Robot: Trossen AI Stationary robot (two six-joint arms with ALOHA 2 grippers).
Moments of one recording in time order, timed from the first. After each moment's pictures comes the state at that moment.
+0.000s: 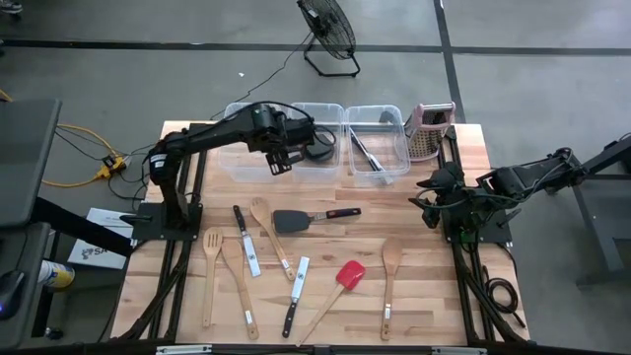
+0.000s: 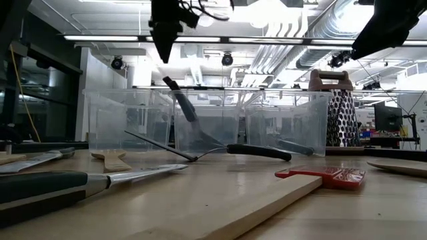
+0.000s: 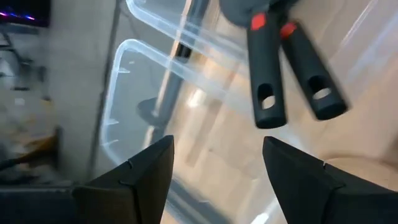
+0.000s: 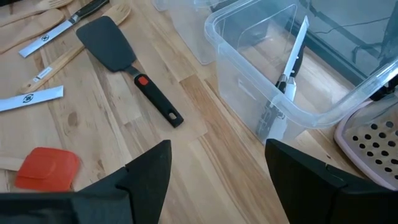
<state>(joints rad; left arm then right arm) 0.26 1.80 1.97 -1.57 -0.55 -0.12 0.36 0.68 0.80 -1.03 0.60 0.73</state>
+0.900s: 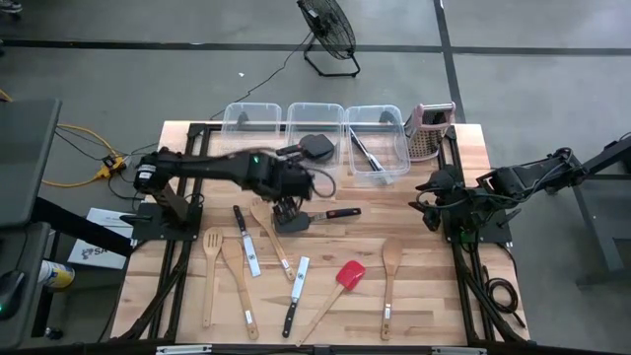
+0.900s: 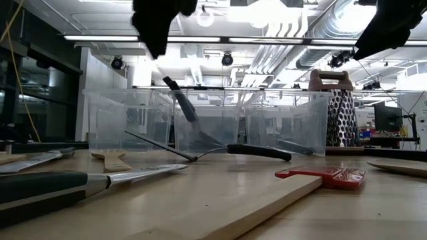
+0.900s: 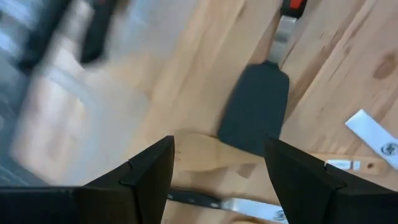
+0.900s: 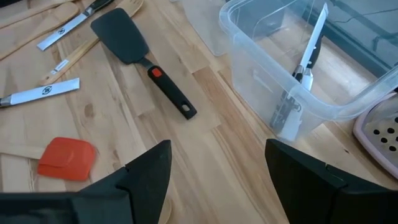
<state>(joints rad) -0.05 1.72 1.74 -1.43 -0.29 -0.56 0.36 0.68 0.80 -1.02 0.54 0.74</state>
